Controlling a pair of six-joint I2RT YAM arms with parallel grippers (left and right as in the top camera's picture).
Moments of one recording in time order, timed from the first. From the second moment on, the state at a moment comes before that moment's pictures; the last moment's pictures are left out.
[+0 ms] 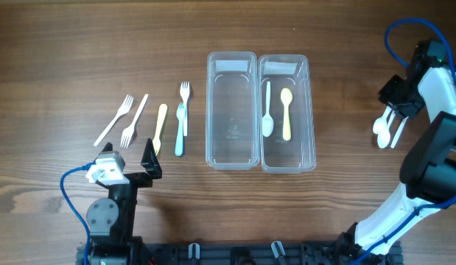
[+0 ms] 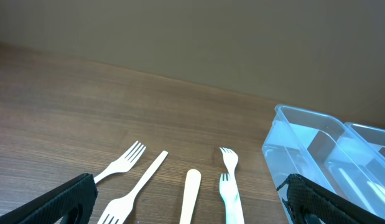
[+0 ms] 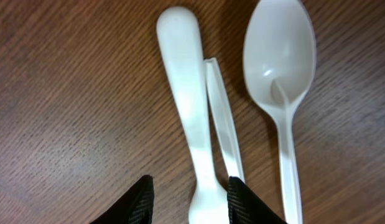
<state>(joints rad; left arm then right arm) -0.03 0.01 0.03 -0.13 -0.03 -0.24 -0.38 2.02 1.46 -0.82 0.09 0.38</state>
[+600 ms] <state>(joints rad) -0.03 0.01 0.03 -0.13 -0.03 -0.24 -0.38 2.03 1.34 -0.70 0.09 0.37</state>
